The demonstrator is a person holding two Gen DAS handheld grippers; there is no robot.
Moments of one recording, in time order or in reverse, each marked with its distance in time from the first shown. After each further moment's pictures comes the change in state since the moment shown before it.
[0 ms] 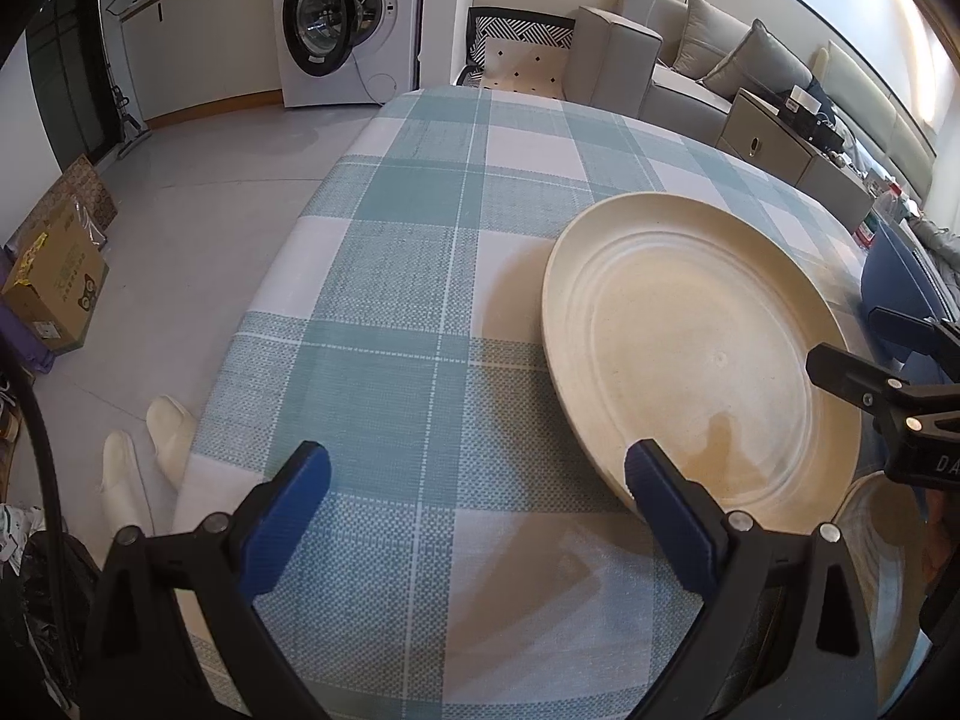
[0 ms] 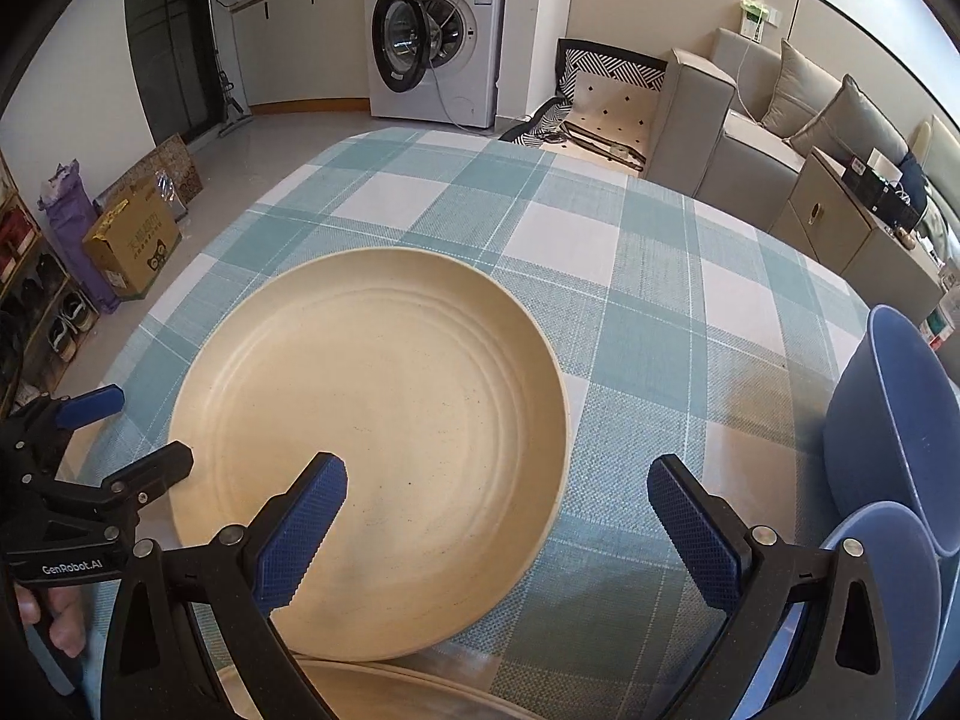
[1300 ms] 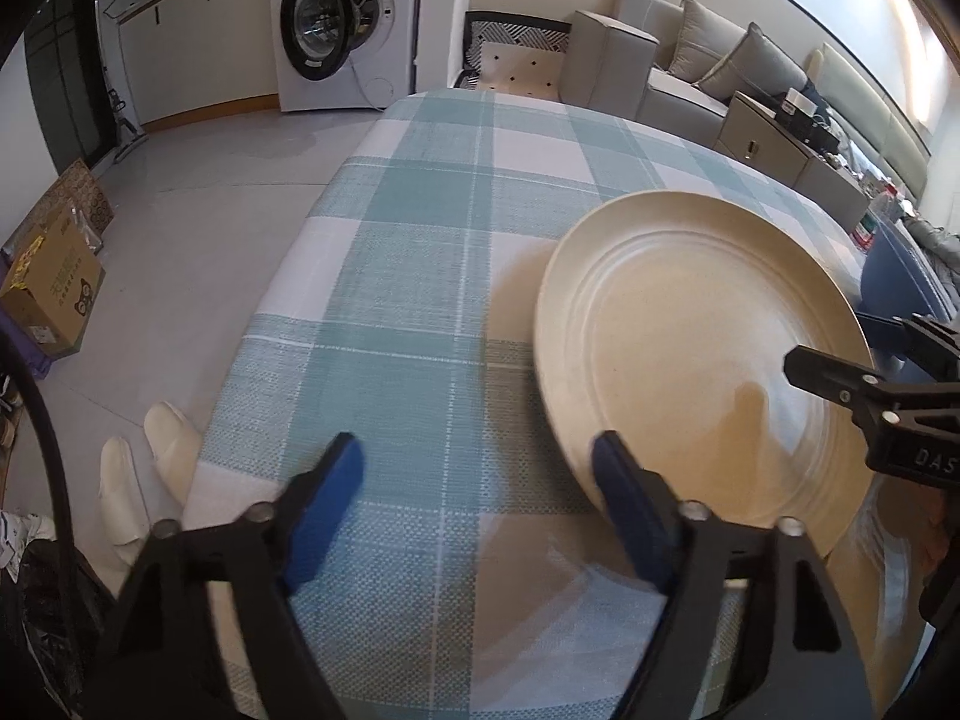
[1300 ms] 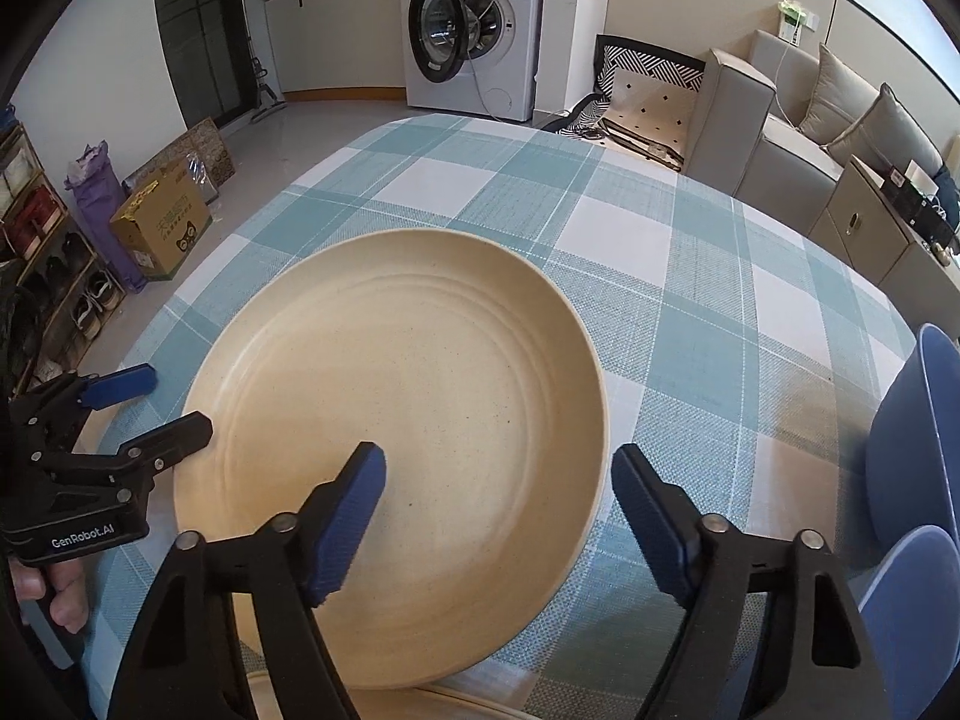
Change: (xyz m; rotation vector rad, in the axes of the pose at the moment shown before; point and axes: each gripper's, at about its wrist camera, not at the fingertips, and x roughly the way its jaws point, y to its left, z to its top) left arm 0.002 0.008 -0.002 0.012 -0.011 -0.025; right arm 0.014 0.014 0.002 -0.054 0.016 0.070
